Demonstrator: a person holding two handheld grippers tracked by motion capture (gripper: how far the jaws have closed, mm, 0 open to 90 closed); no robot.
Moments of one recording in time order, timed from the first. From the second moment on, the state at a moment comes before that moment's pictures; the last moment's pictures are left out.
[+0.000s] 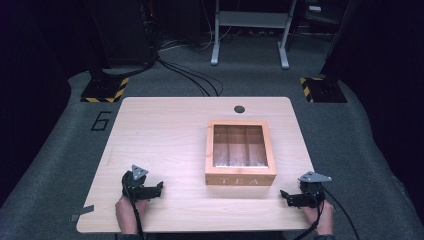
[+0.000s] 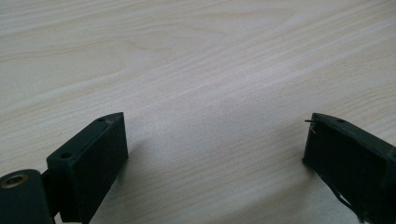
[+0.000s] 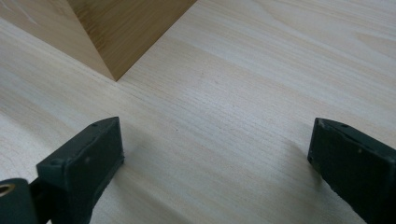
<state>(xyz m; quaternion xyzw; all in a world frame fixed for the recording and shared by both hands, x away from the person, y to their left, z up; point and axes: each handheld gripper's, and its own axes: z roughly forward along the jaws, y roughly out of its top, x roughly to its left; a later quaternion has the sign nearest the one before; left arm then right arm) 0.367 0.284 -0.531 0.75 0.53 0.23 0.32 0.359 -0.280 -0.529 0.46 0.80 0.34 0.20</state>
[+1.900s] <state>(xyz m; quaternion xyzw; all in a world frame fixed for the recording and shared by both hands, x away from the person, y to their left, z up) 0.366 0.283 -0.531 0.75 0.52 0.24 0.32 0.343 -0.251 -0.485 0.39 0.79 0.44 0.18</state>
